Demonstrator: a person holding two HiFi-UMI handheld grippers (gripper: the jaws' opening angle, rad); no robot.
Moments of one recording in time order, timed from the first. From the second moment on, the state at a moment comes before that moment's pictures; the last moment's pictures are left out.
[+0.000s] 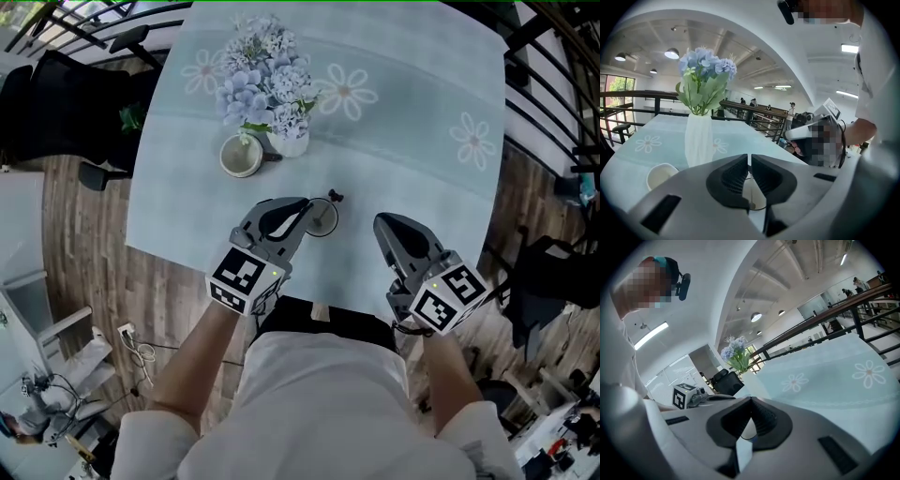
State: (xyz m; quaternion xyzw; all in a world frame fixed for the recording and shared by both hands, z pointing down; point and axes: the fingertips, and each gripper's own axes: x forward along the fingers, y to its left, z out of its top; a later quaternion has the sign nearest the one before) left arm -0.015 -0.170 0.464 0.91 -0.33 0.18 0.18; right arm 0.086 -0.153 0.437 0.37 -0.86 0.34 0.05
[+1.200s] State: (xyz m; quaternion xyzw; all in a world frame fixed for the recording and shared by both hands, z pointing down) left arm 0.023 -0.189 0.534 0.94 -0.12 0.21 0.22; right arm 0.102 -0.159 0.501 0.39 -0.83 0.39 0.08
